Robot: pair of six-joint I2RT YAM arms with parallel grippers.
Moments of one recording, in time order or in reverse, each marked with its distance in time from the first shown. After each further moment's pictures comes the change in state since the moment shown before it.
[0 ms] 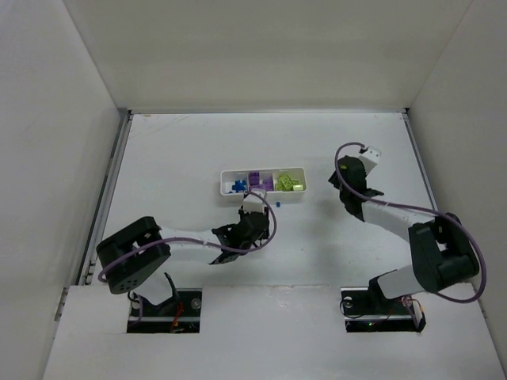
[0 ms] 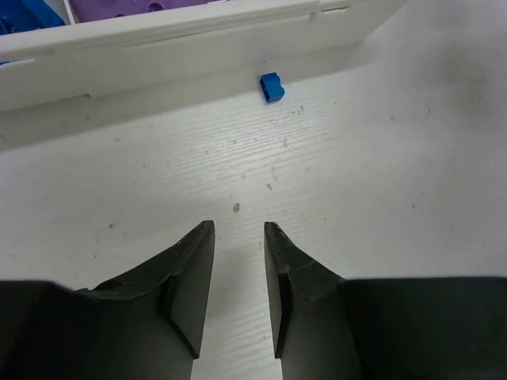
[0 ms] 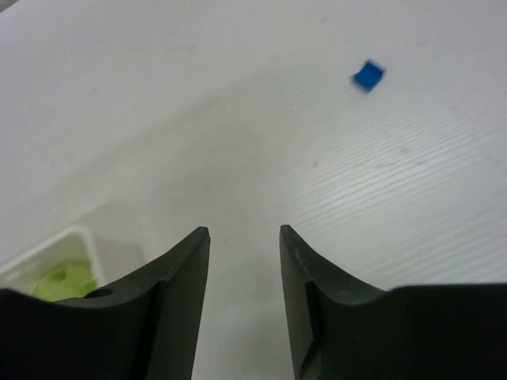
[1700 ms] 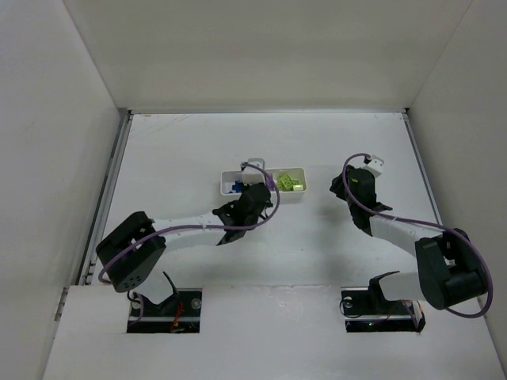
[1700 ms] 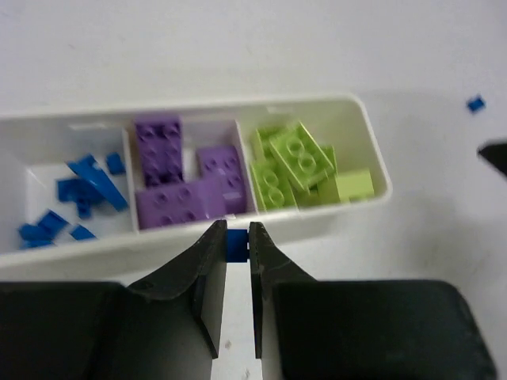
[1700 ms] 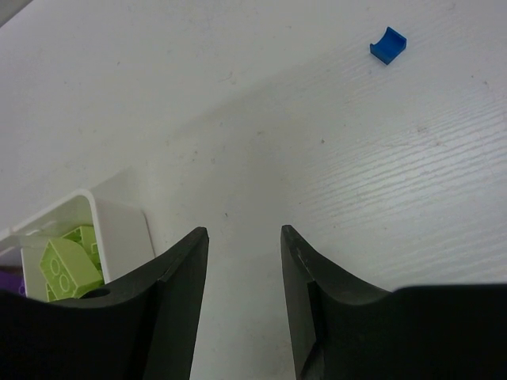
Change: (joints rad) left arm 0.085 0.048 0.228 -0.011 -0.104 0.095; right arm -0.091 -0.089 -0.155 0.140 -0.216 -0.004
